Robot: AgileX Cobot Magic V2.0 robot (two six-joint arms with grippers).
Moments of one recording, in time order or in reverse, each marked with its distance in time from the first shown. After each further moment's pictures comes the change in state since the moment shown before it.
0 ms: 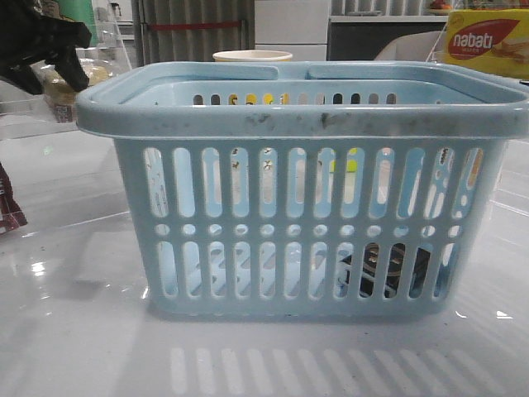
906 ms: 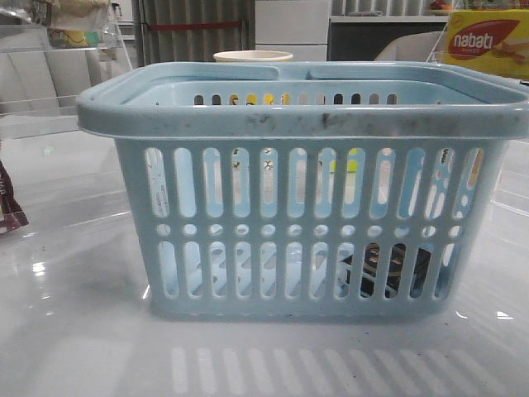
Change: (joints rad) left arm -0.046 -0.333 0.000 -0.087 0.252 0.054; right arm 0.000 0.000 0.000 0.000 0.002 0.000
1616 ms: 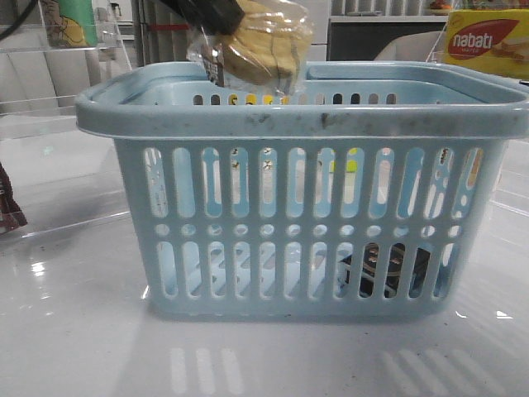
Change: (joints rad) left arm -0.459 -0.011 0.178 -0.014 -0.077 0.169; right arm 0.000 0.000 0.001 0.000 0.000 0.000
